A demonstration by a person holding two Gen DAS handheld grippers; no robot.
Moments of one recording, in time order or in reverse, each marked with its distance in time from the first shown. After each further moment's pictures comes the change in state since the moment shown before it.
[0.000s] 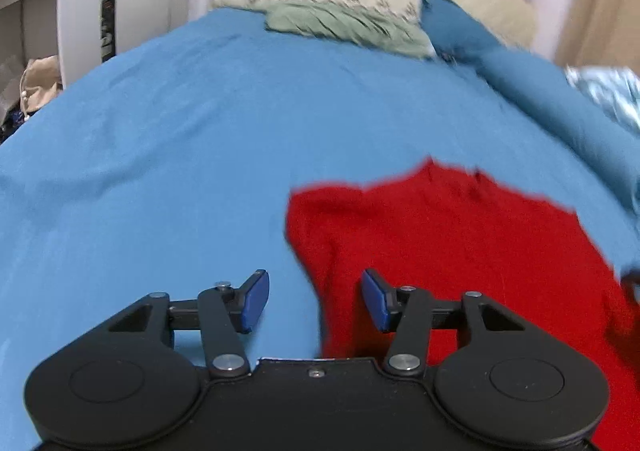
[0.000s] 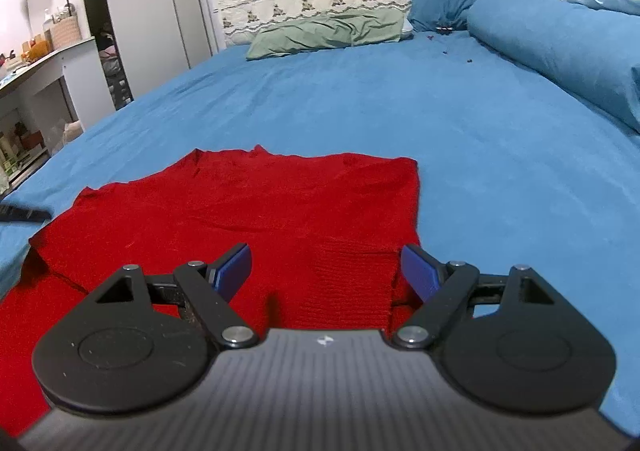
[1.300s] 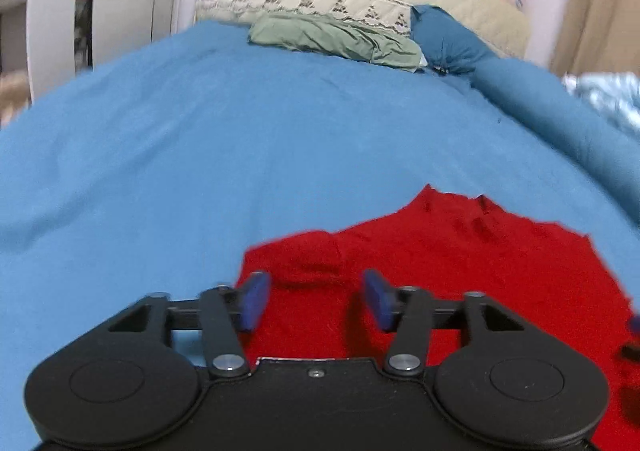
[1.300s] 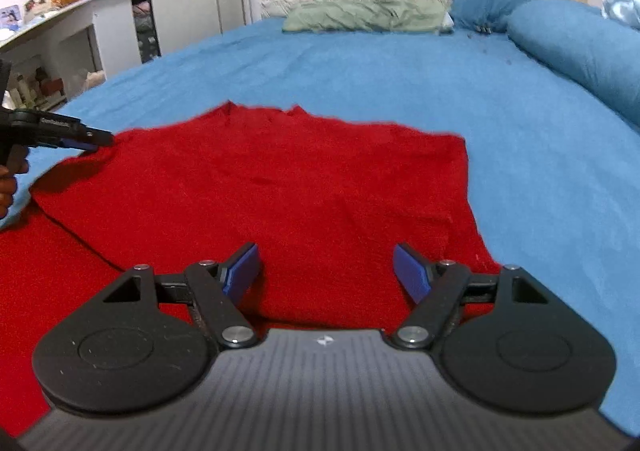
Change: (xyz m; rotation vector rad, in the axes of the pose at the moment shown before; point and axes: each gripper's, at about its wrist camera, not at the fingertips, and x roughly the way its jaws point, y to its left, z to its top) left arm 0.079 -0.016 0.046 0.024 -0.068 -0.007; right arm 0.020 0.029 -0.027 -0.147 0.023 0.049
